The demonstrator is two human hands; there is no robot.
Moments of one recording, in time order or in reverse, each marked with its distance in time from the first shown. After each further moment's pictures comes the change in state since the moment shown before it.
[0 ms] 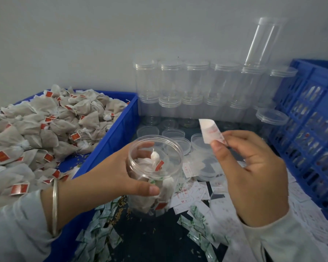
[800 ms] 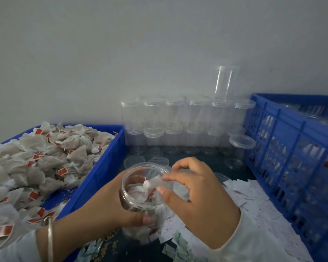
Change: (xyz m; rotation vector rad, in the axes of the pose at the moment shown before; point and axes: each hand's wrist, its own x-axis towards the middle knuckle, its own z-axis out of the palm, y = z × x) left_hand 0.005 0.017 0.016 0.115 0.069 0.105; right_hand 0.012 -0.028 -0.014 -0.207 -0.529 -0.049
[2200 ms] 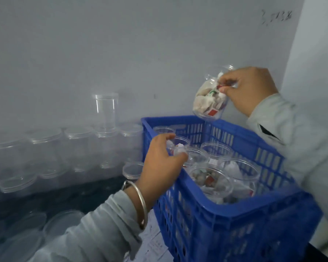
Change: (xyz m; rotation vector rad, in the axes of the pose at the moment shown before) left_hand 0.234 0.196 0.262 -0.259 0.077 0.237; right_hand 0.041 0.208 -0.359 -0.625 0.571 0.279
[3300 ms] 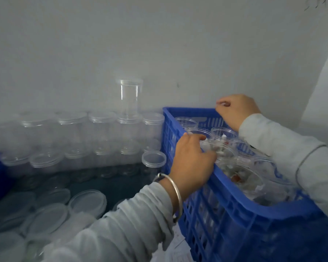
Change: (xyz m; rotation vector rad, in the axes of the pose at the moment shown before) left_hand -0.002 -0.012 0.006 0.098 -0.056 -0.022; right_hand -0.015 -0.020 0.092 0.062 -0.242 0.234
